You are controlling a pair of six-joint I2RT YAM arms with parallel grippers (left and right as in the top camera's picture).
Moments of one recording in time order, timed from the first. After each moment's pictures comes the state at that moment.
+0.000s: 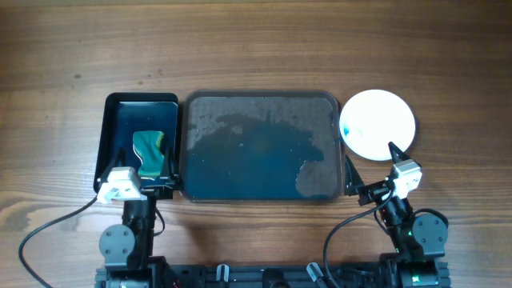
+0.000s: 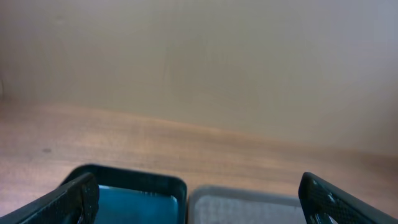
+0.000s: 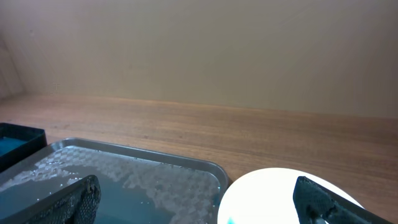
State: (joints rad) left arm 0.01 0.01 0.04 0.03 0.02 -0.20; right arm 0.05 0.03 0.01 0.02 -0.25 0.04
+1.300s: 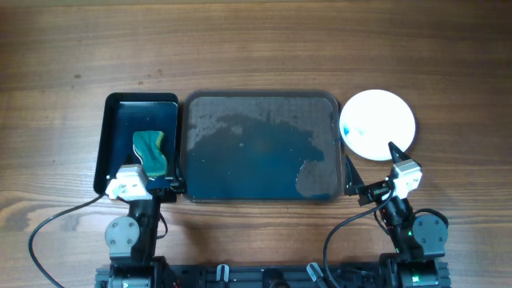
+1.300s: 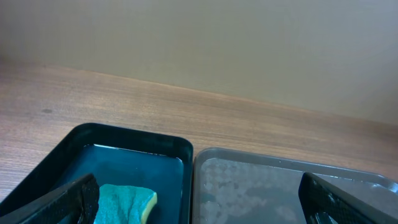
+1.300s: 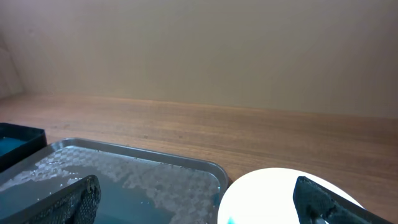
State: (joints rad) left arm 0.01 0.01 0.01 -0.07 0.03 -0.20; right arm 0.05 0.03 0.01 0.02 -0.25 0.04
